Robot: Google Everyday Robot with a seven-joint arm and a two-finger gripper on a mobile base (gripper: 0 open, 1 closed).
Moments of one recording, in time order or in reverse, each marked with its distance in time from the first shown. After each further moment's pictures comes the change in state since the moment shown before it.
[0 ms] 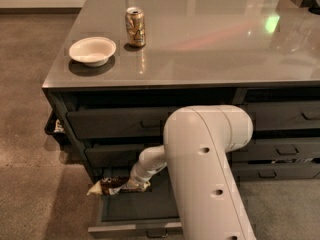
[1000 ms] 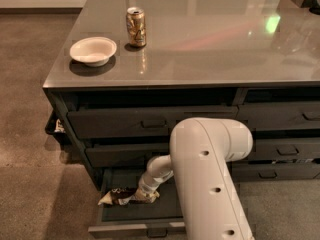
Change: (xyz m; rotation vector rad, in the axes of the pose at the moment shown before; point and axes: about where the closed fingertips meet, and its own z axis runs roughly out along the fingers) arm 0.067 0.003 0.041 -0.068 0.061 0.074
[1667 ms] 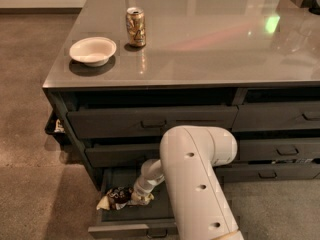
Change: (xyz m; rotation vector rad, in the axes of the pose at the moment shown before) arm -0.005 0.003 0.052 -0.049 0.015 0.016
